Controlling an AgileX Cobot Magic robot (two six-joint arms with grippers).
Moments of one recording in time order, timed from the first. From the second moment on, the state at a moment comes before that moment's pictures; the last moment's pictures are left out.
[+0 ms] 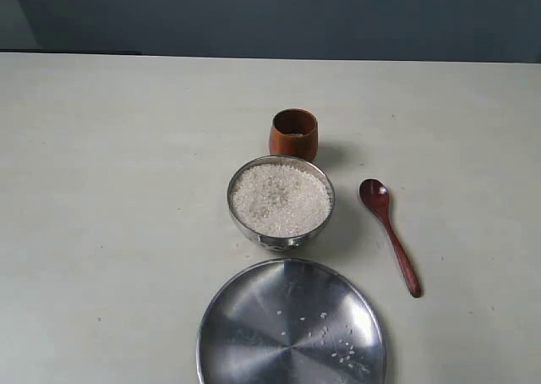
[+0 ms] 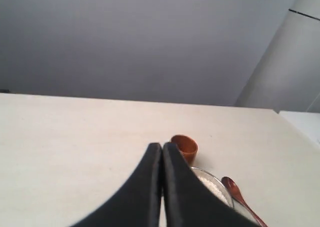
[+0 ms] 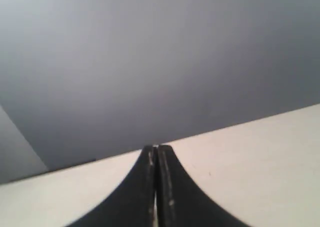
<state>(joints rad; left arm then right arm) 0.00 0.27 -0.57 -0.53 0.59 0.16 -0.05 0.27 -0.52 0.42 0.44 0.00</state>
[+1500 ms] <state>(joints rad) 0.00 1.11 -0.59 -0.61 0.52 0.43 0.40 1.49 -0.49 0.35 0.12 -0.14</state>
